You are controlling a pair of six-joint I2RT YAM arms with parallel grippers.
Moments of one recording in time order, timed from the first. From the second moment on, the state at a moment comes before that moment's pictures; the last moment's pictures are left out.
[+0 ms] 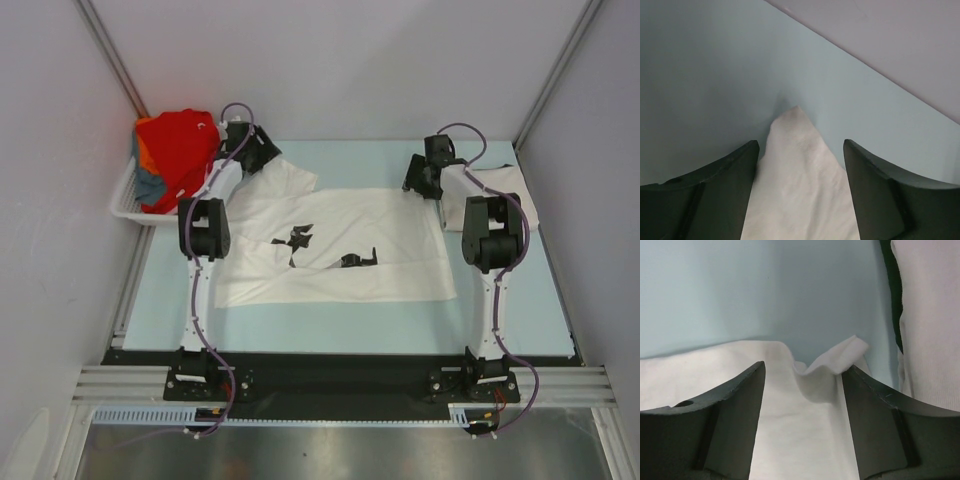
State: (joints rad) left arm -0.08 2.67 2.35 -0.30 0.14 -0.67; right arm 0.12 2.29 1.81 -0.42 0.03 0.39
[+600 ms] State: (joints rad) left arm -0.08 2.71 2.36 -0.27 0.19 -0.73; right arm 0.05 2.28 1.77 -0.36 -0.14 0.44
